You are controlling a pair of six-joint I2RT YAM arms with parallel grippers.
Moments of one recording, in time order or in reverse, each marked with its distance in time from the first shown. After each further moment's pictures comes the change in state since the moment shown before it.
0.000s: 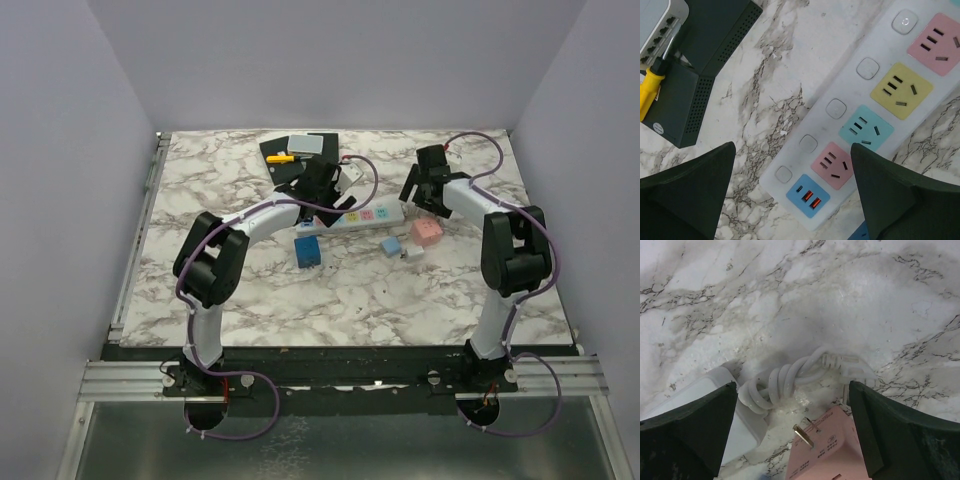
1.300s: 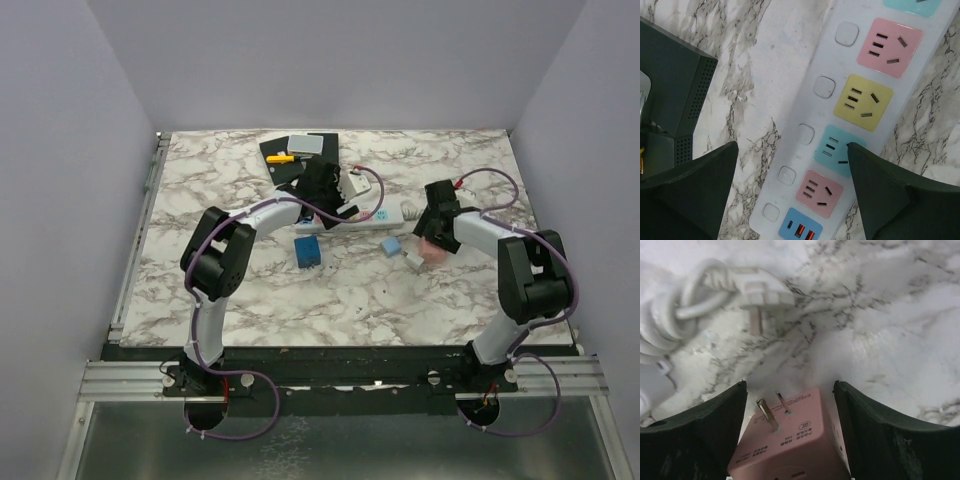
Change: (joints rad) left arm 0.028 0.076 0.031 0.039 0.243 0.255; right arm 0.000 -0.202 -0.380 0.084 0.040 0.093
